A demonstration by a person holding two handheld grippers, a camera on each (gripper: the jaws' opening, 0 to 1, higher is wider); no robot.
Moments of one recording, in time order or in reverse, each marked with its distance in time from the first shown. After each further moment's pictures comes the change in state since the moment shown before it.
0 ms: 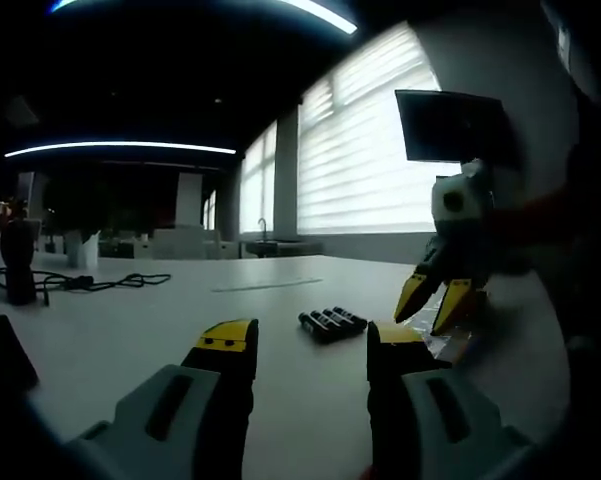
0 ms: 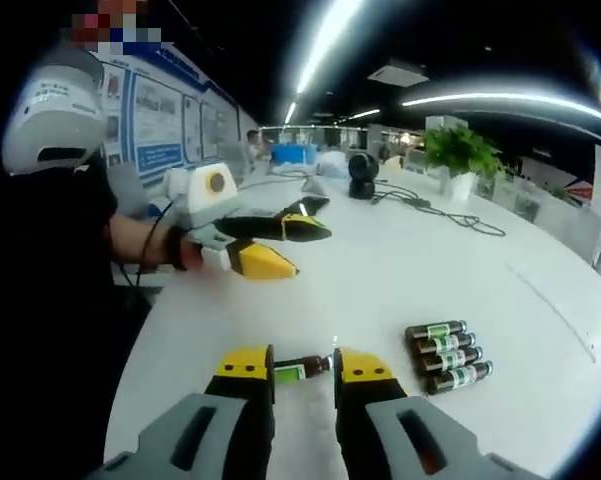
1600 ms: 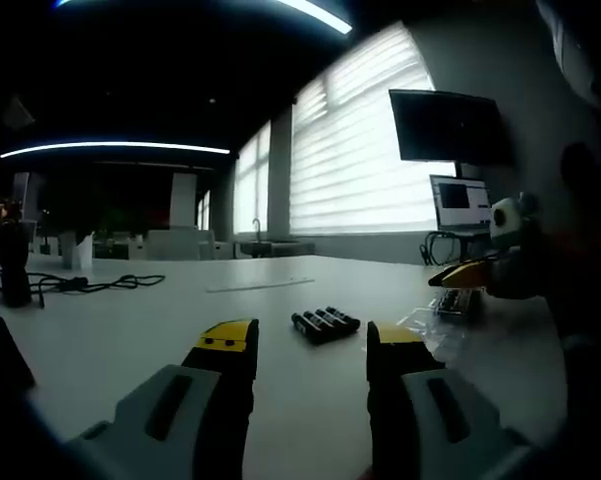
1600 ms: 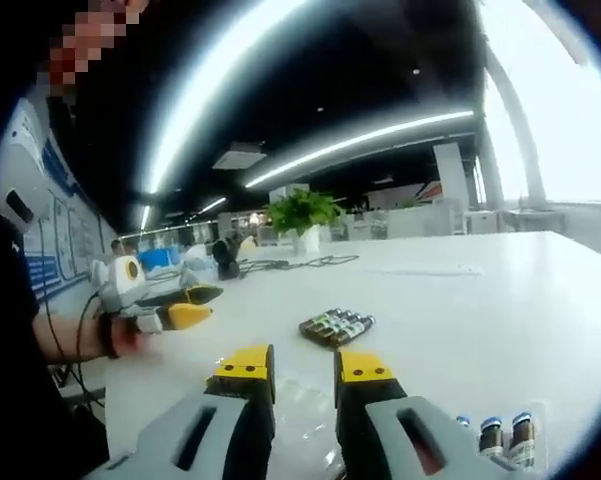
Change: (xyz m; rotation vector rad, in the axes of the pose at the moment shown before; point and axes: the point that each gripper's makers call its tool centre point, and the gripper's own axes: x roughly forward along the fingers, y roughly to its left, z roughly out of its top) left arm 0.000 -0.009 0.001 0.006 0.000 -0.030; right arm -0.092 -0.030 -0.018 0.344 -0.392 -0.606
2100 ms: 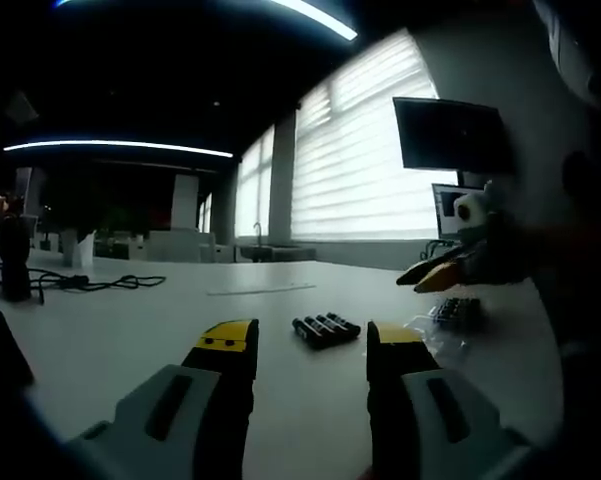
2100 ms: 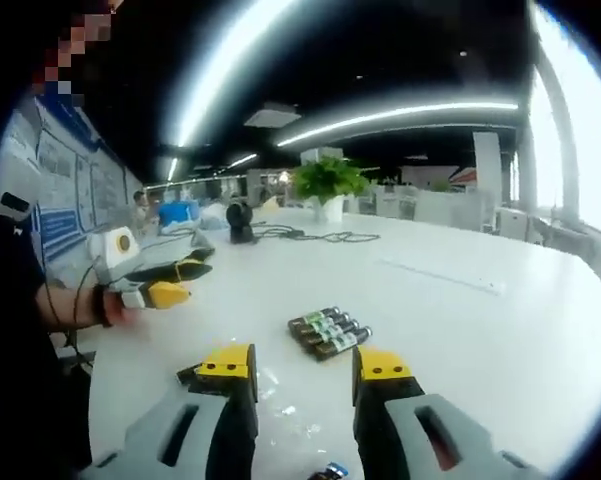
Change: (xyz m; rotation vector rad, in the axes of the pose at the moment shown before) left arm -0.002 0.003 0.005 -0.028 -0.027 0.006; right arm 0.041 -0.016 0.005 -0.178 0.219 0.139
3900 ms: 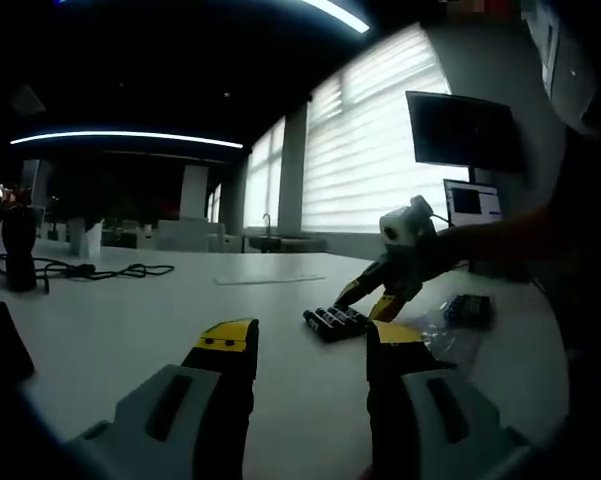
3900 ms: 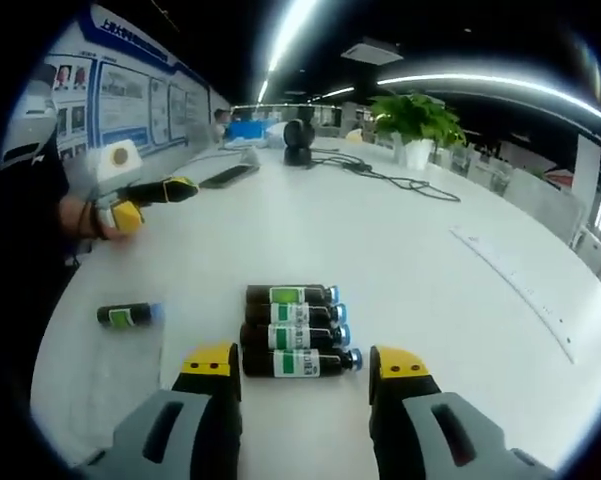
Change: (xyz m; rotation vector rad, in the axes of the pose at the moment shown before) left arm 0.005 0.011 -0.010 -0.021 0.041 0.042; right arm 0.100 -0.026 -0.036 -0.213 0.252 0.342
